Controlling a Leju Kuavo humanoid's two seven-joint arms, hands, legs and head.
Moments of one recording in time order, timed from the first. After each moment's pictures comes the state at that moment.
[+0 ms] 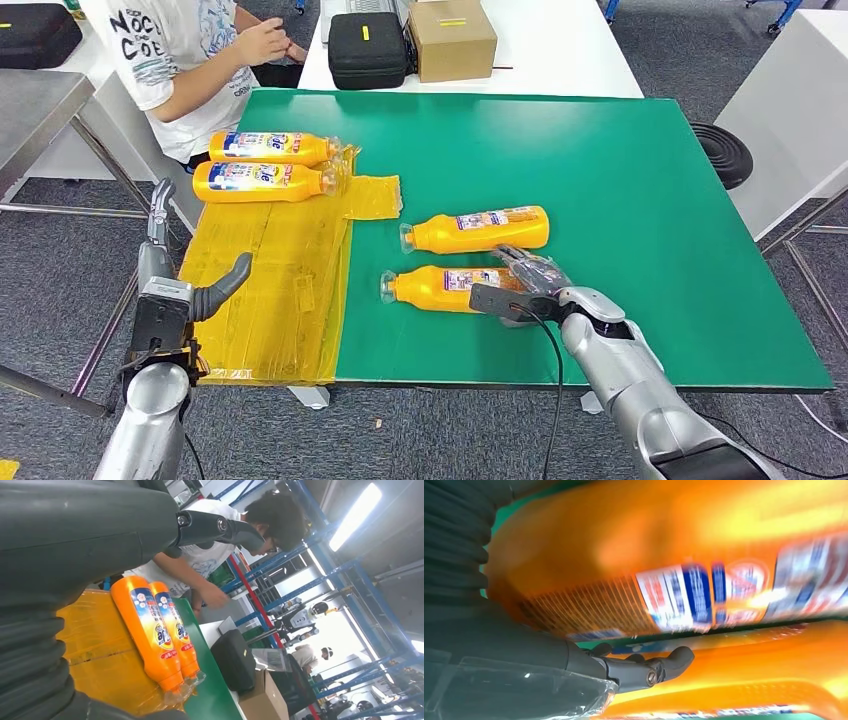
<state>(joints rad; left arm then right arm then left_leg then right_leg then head) -0.18 -0.04 -0.07 -1.45 -0.39 0.23 -0.46 -0.58 -0.10 0.36 -0.72 0.96 0.14 -0.28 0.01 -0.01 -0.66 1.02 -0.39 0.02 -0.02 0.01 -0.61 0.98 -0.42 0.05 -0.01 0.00</state>
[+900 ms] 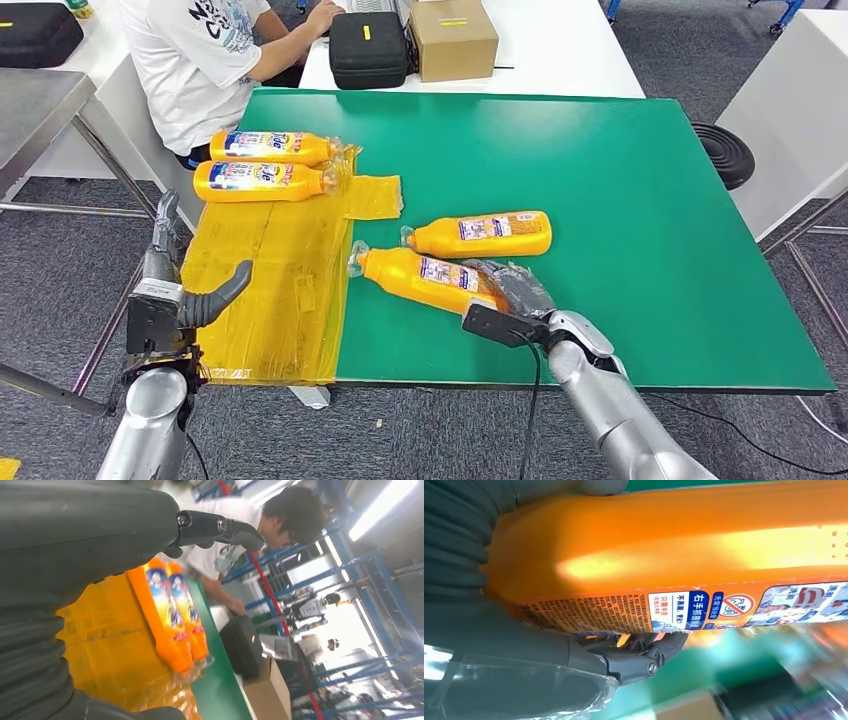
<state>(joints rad) -0.17 -0.04 -0.06 -1.43 -0.27 0.18 -0.45 -0.42 -0.06 0.35 -0.91 0.72 -0.01 -0.50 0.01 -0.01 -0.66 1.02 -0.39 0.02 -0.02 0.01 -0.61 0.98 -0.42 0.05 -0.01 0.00</state>
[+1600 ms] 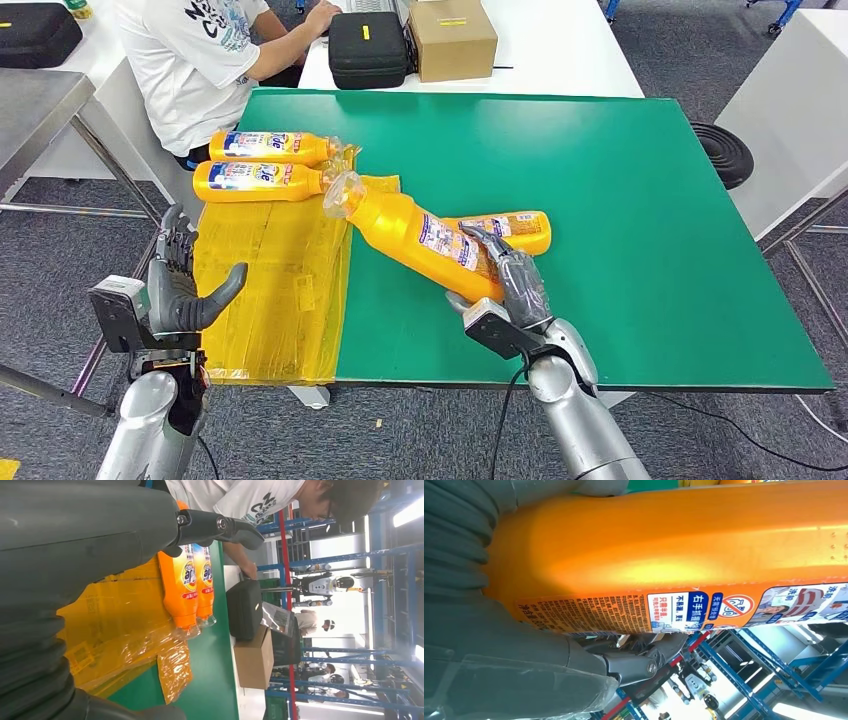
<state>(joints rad) -0.17 -0.04 -0.04 -1.37 0.01 0.02 -0.43 -0.27 0.06 0.25 -1.21 0.62 -0.17 -0.59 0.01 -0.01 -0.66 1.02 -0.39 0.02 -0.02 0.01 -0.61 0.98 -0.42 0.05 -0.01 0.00</state>
